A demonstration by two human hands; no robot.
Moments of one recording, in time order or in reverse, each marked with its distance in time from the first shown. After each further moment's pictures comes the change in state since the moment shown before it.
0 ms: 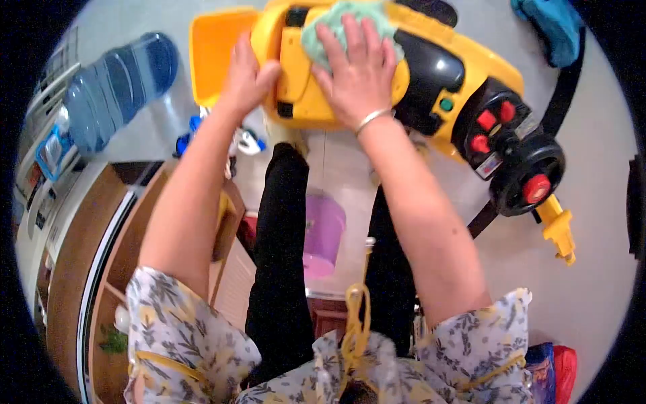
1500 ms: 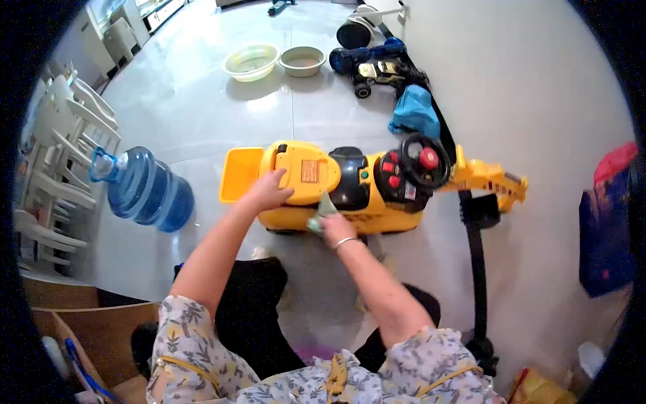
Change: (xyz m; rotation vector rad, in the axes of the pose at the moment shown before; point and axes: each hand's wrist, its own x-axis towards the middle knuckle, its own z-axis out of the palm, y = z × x) left_hand -0.091 0.390 -0.071 0.204 -0.354 0.322; right_hand -0.187 0.065 -0.267 0.480 -0.074 0.394
